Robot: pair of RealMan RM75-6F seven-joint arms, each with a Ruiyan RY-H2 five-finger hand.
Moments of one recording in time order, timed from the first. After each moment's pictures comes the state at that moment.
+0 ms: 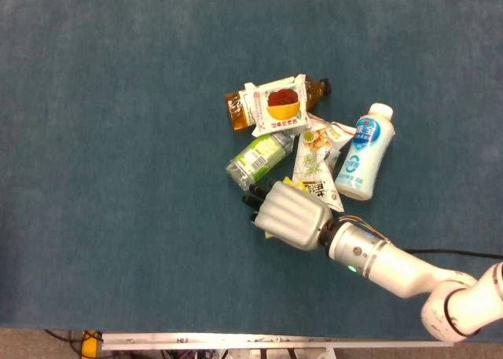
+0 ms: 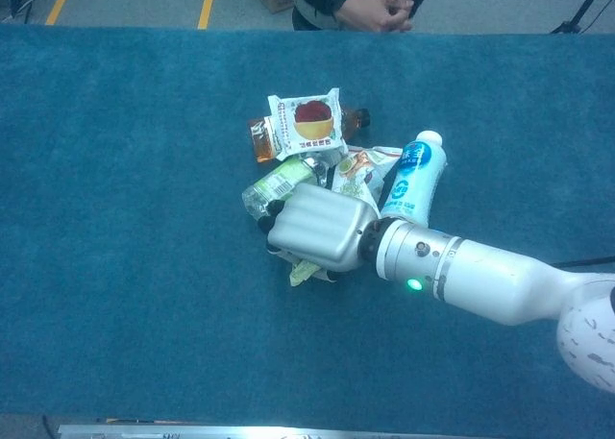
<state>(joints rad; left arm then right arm) 0.10 -1.03 0.07 -1.69 1.56 1.58 -0.06 0.95 -1.66 -0.09 -1.75 -1.15 0.92 -0.93</state>
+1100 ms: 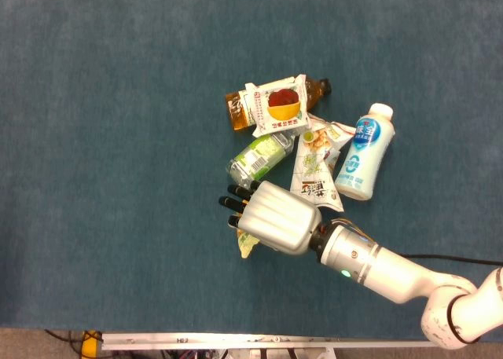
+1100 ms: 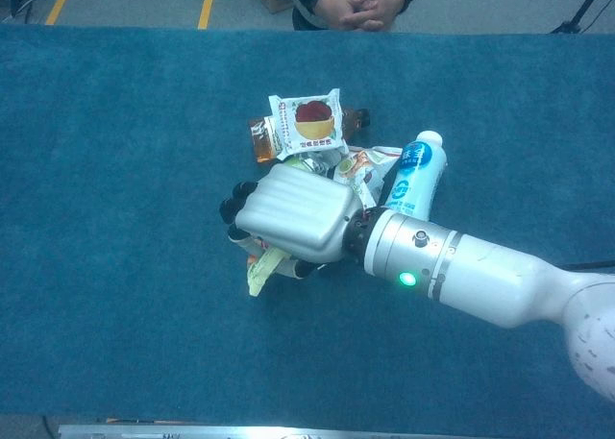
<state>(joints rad) 0.11 -1.01 0.07 -1.73 1.58 1.59 -0.02 0.91 -1.66 -0.02 -1.81 -1.26 0.94 -0.78</state>
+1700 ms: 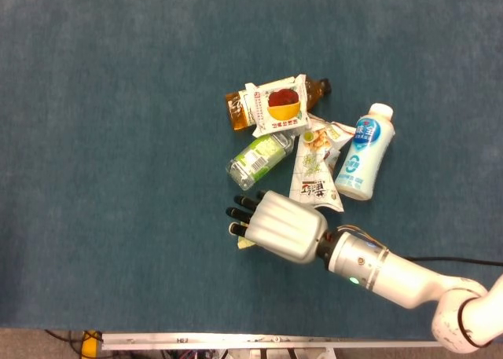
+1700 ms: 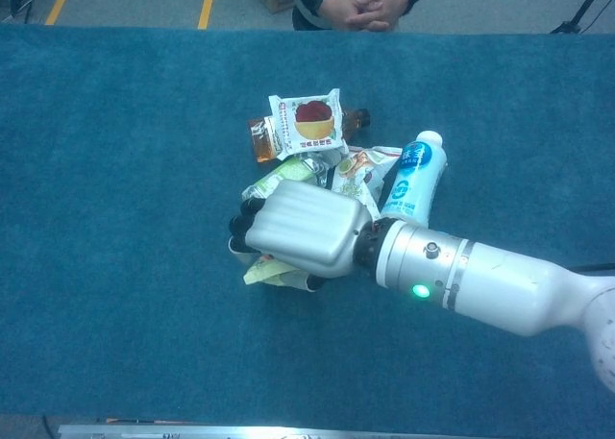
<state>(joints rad) 0.11 -1.01 0.07 -1.74 1.59 1.59 -0.01 0.90 -1.62 -0.06 -1.85 -1.29 0.91 -0.81</state>
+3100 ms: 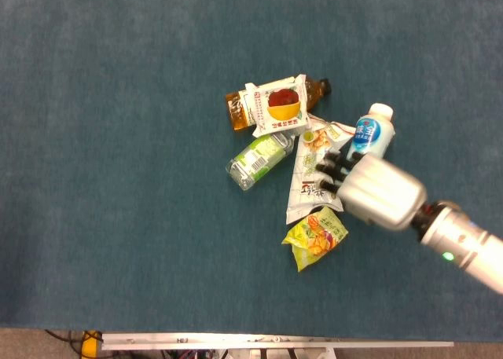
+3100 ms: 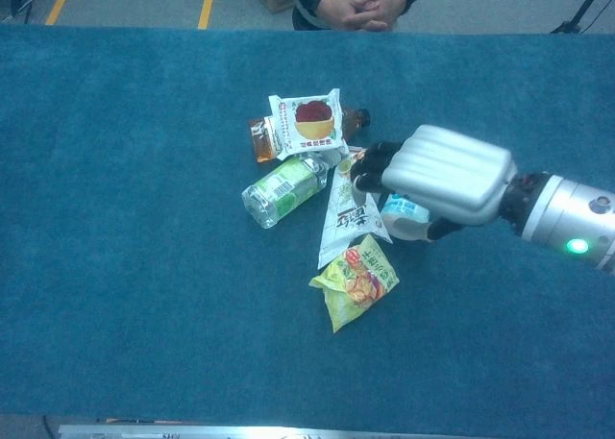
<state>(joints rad) 0.08 -1.01 0.06 -1.80 1.59 1.55 0.07 0.73 -1.29 -0.15 -1.81 -1.54 1.04 -0.52</state>
